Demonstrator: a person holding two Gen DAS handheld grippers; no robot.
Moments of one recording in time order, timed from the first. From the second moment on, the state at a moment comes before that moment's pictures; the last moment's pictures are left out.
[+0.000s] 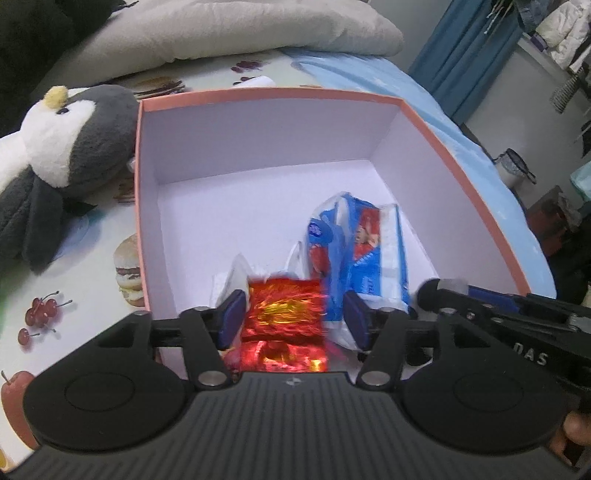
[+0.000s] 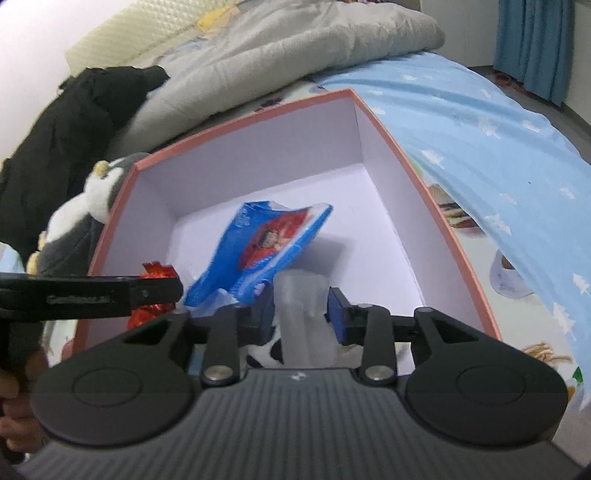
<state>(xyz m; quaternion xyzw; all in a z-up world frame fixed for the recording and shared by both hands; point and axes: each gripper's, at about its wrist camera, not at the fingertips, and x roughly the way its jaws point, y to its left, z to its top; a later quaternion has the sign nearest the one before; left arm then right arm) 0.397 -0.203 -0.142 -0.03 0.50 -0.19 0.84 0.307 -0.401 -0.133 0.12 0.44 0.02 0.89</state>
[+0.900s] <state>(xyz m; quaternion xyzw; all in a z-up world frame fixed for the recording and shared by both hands) 0.243 -0.147 0.017 -0.03 0.37 -0.23 0.90 0.174 -0.358 0.007 0.11 0.30 0.02 0.95</state>
